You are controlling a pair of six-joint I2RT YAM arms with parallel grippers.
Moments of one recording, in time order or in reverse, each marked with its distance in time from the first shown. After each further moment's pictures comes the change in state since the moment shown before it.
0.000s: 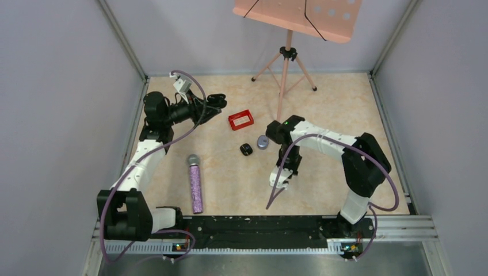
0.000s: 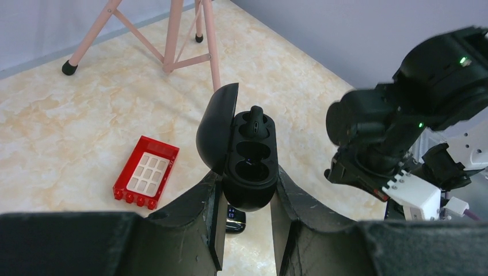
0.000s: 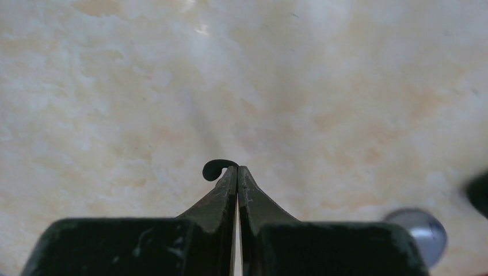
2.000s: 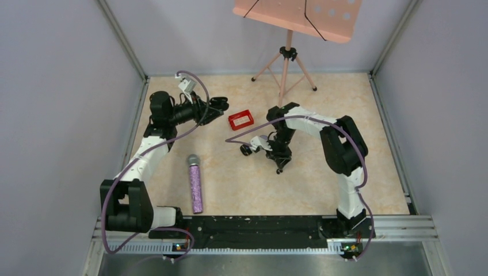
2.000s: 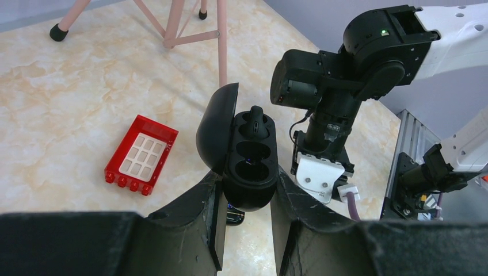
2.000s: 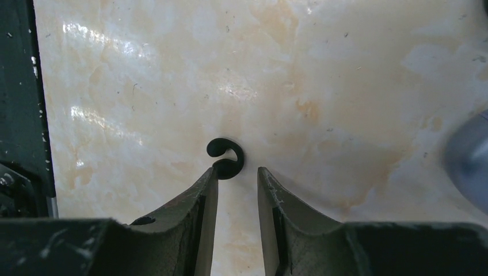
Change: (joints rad) left arm -0.016 0.072 -0.002 -0.018 -0.028 -0.006; right arm -0.166 0.294 0.279 0.084 -0.354 0.787
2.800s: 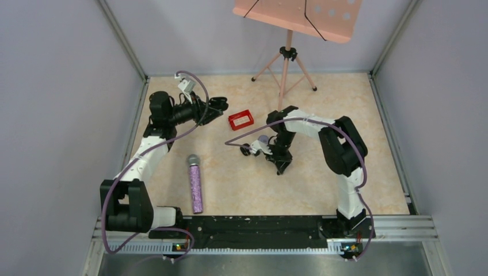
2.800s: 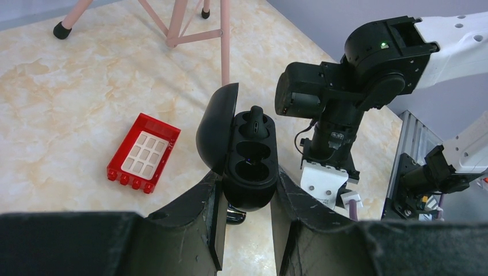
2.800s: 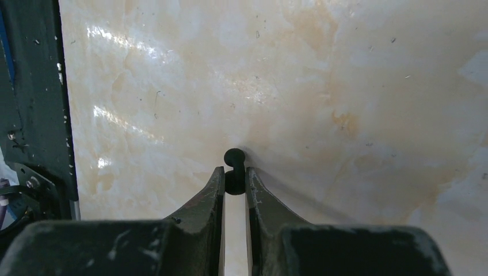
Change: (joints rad) left arm 0.006 0.000 0.000 -0.005 -0.003 0.004; right arm 0.017 -0.001 -0.062 0.002 -0.017 0.023
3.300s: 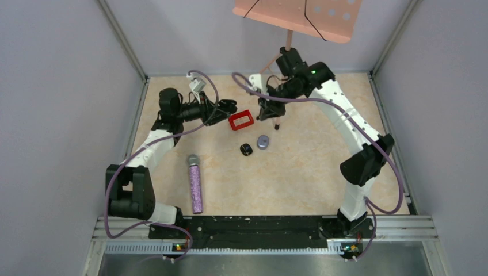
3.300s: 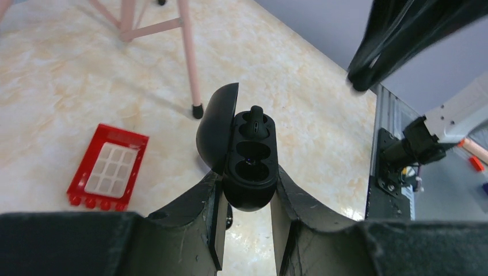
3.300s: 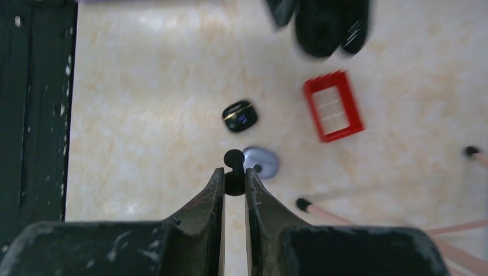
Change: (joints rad) left arm -0.041 0.097 0.029 0.043 0.085 0.006; right arm -0.033 -0.172 0.573 -0.081 -0.117 0.271
